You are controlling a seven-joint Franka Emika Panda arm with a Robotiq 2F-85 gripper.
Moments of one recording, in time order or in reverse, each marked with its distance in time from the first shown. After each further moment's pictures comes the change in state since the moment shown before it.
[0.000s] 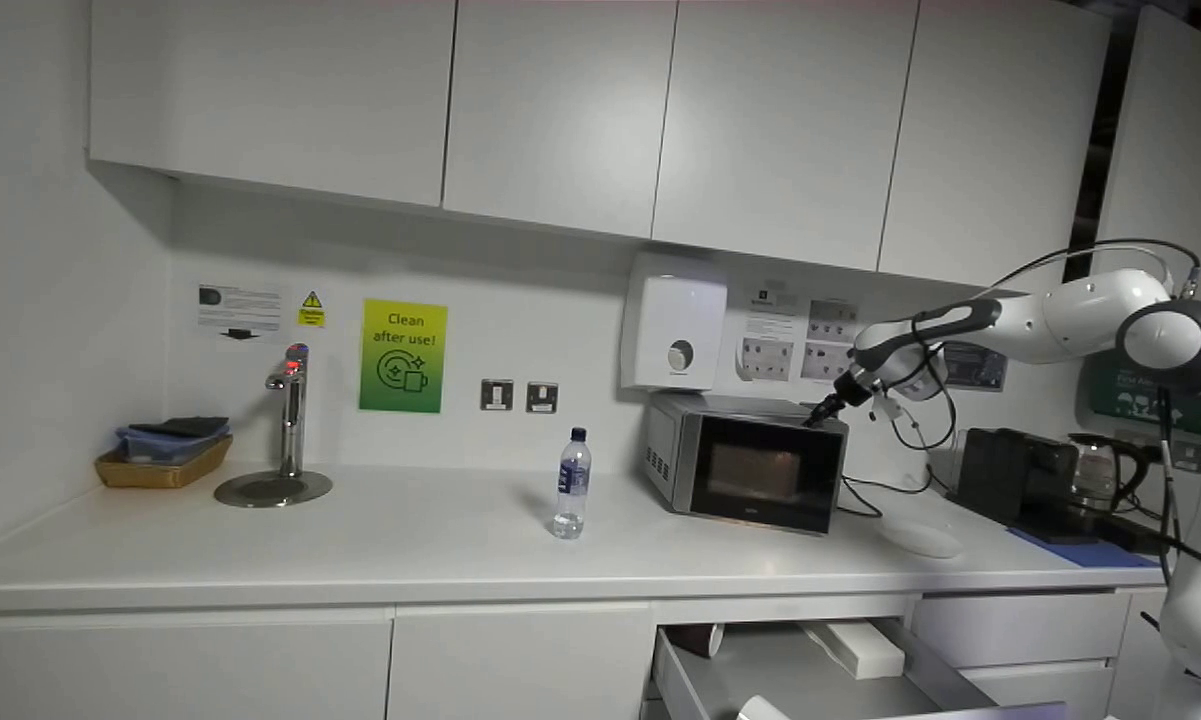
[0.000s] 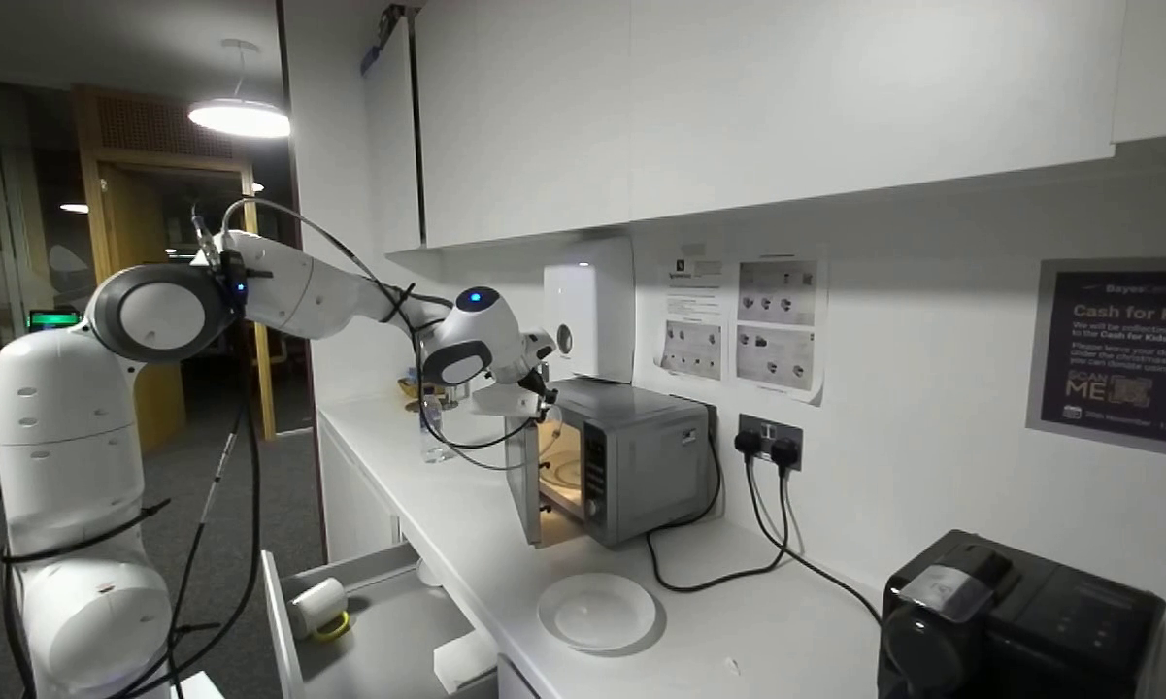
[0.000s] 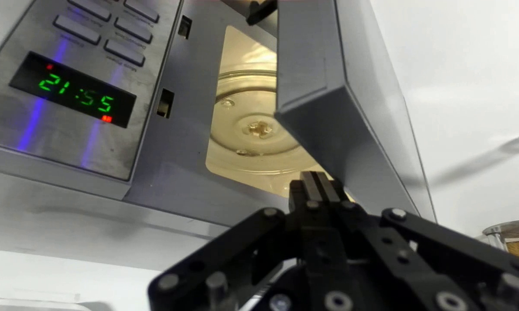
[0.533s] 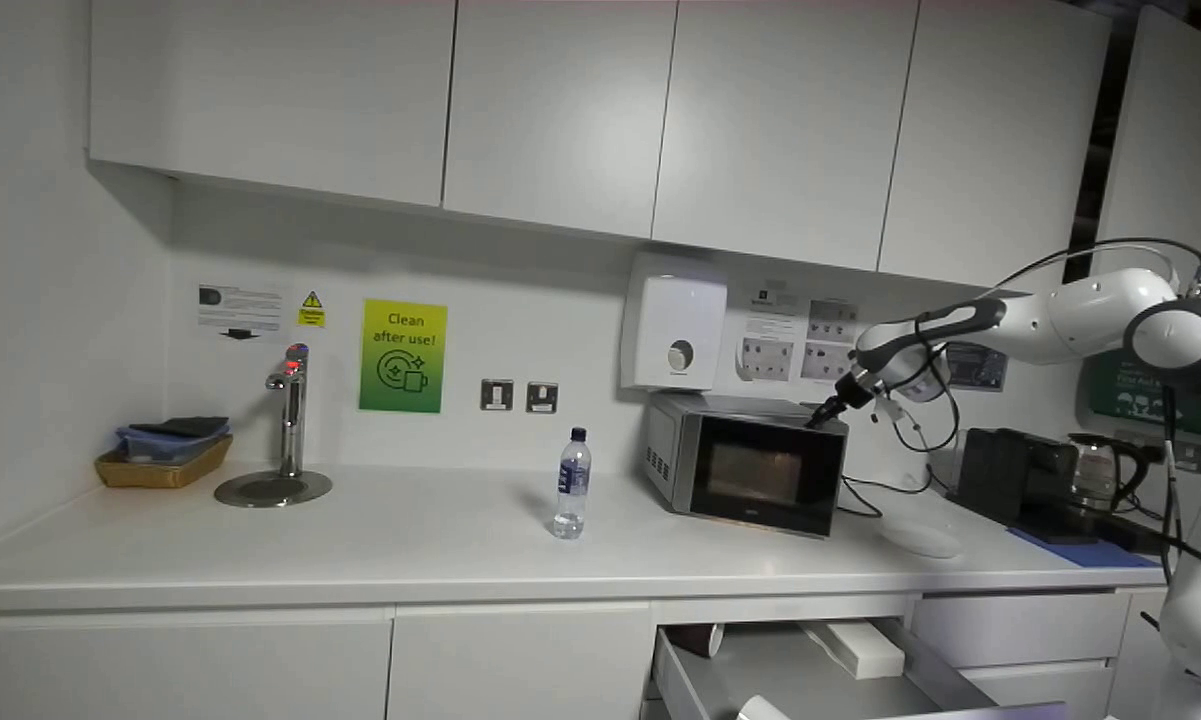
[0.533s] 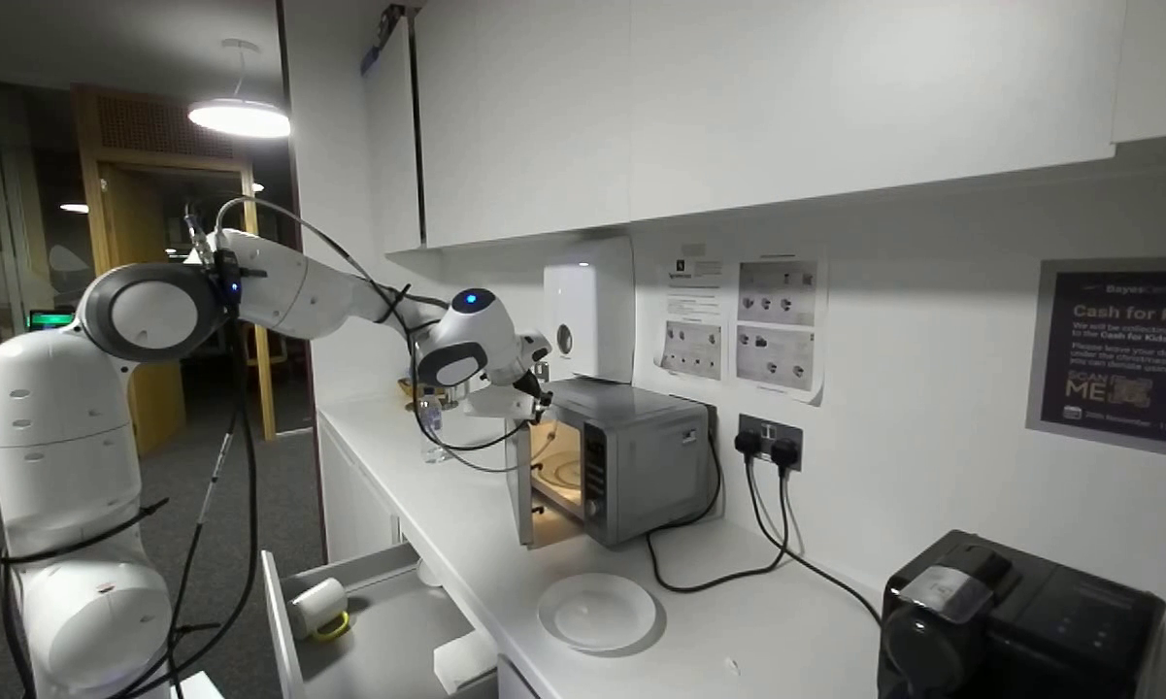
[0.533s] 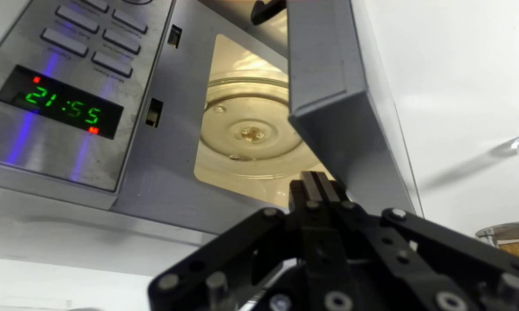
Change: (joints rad) arm 0.000 -0.022 0.007 -0.030 0.000 -0.002 0.000
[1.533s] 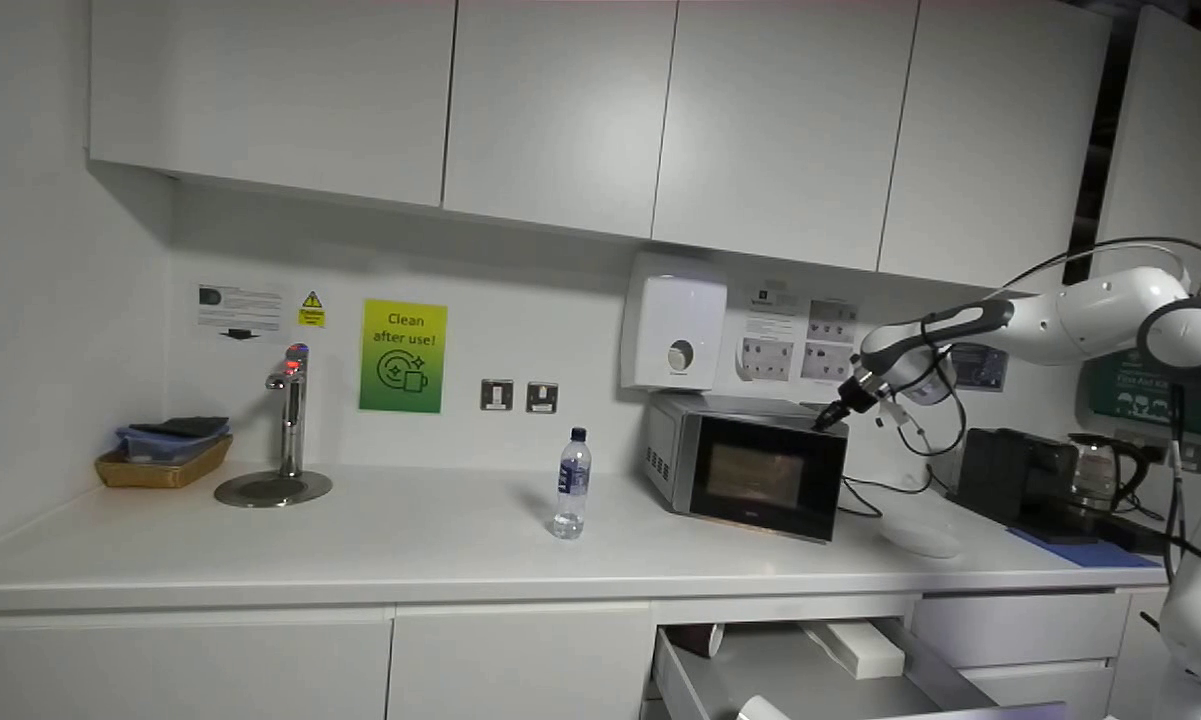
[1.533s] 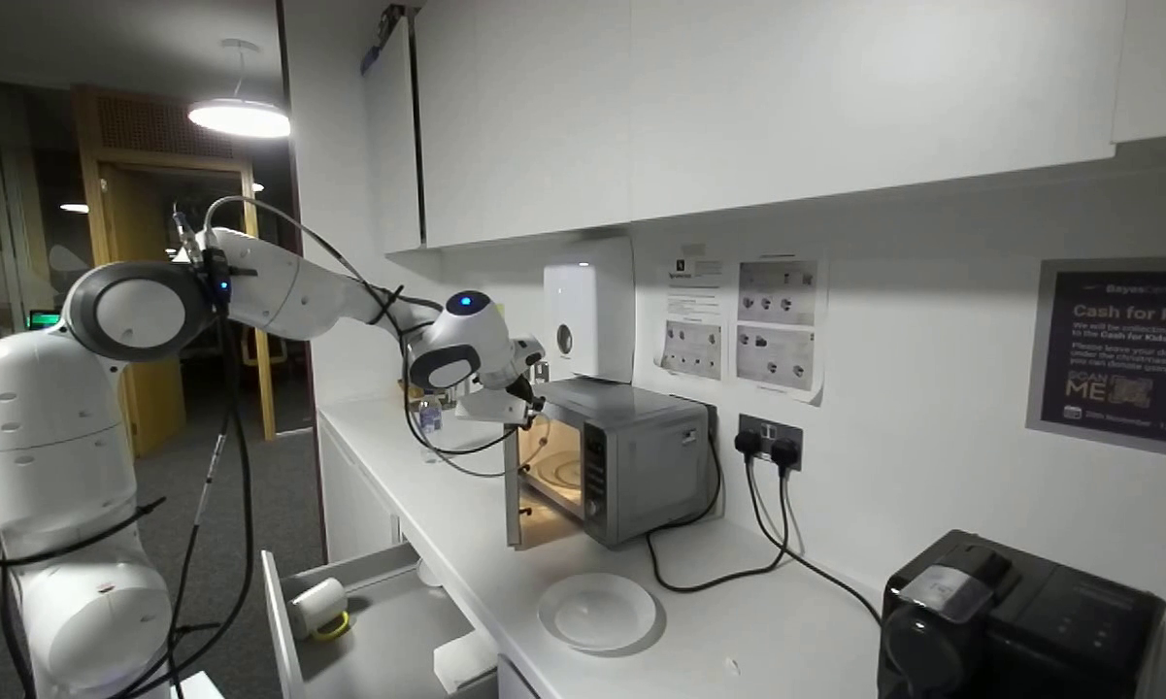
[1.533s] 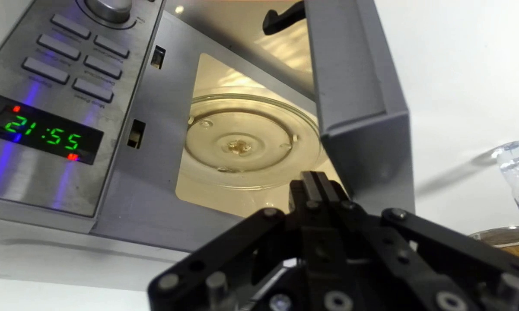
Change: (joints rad) arm 0.001 -0.036 0.006 -0.049 0.000 -0.017 0.000
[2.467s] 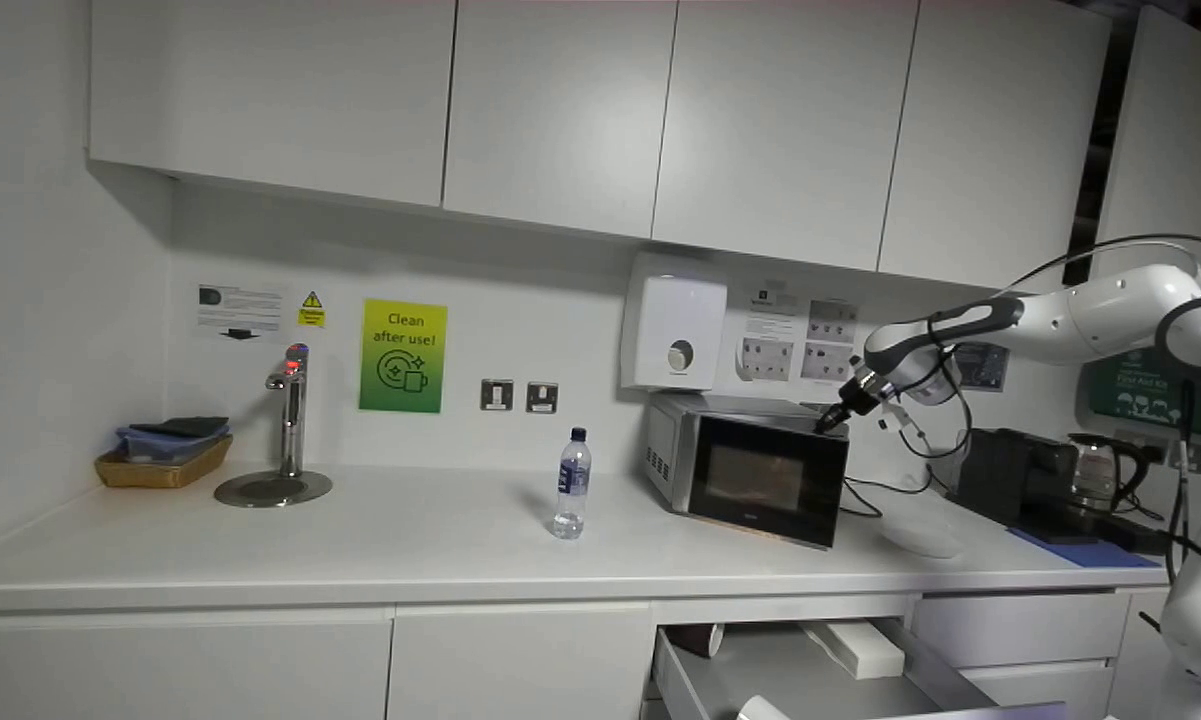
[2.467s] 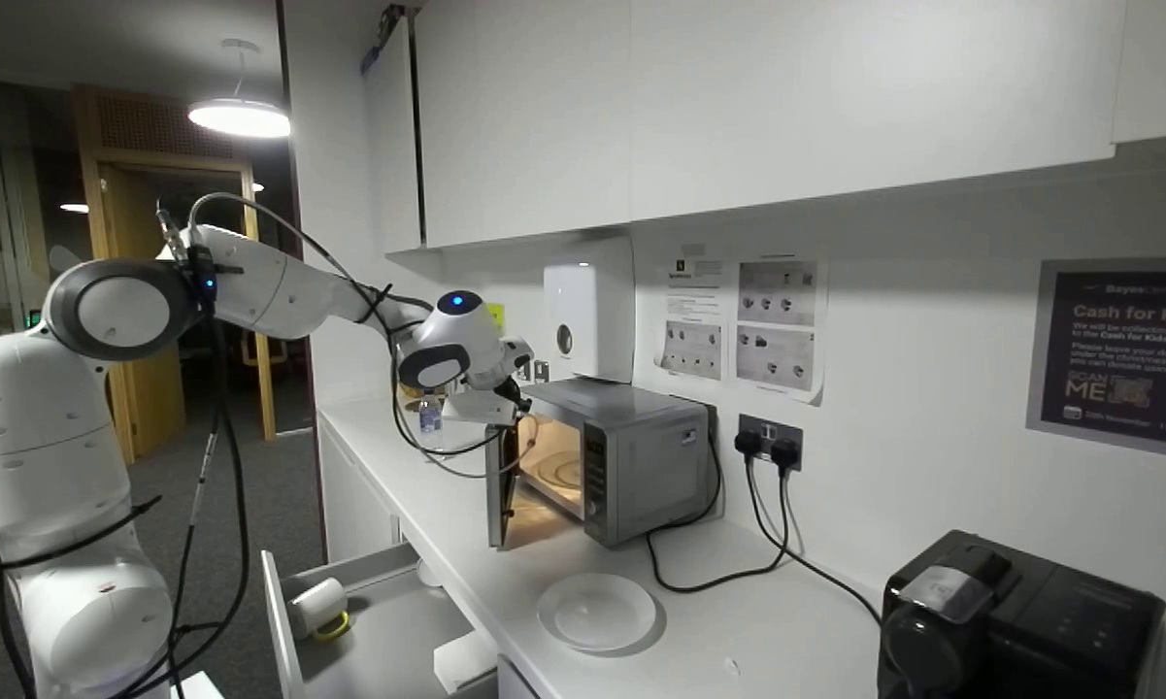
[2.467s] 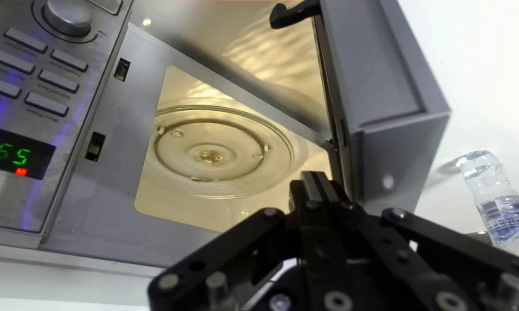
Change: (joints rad) arm 0.010 -0.046 0.013 -0.046 0.000 -0.037 0.000
